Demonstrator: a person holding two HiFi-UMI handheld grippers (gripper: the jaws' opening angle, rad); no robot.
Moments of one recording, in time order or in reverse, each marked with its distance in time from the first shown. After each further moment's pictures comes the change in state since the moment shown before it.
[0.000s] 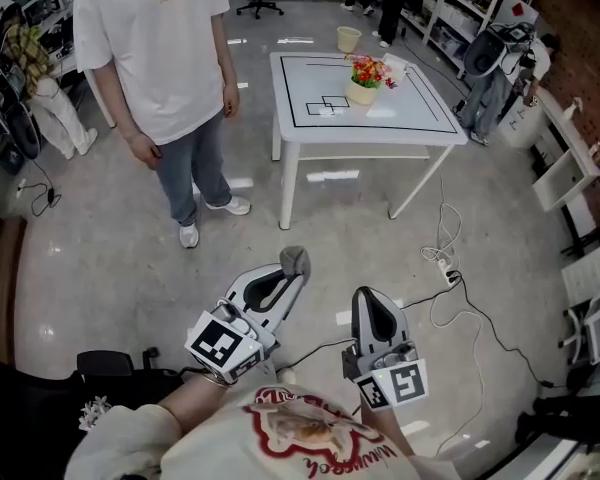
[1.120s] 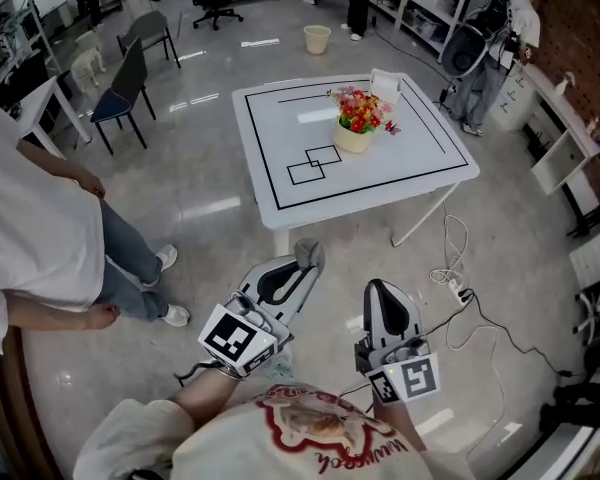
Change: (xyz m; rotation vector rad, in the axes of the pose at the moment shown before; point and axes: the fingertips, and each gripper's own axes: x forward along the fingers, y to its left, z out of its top) left arm 0.242 0.237 0.013 0.027 0.009 -0.177; right arm 0.273 -0.169 -0.015 -0.054 -0.035 -0.155
